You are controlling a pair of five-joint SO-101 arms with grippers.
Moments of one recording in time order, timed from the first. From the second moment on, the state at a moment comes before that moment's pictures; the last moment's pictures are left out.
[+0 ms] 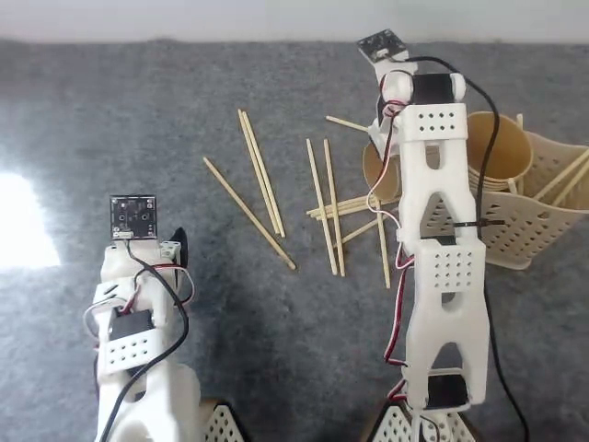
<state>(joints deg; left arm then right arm) -22.5 -54.1 89.0 16.7 -5.0 -7.6 53.3 -71.6 100.4 20.6</state>
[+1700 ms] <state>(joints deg) -22.5 -54.1 89.0 16.7 -5.0 -4.1 -5.2 -57.1 100.7 19.0</state>
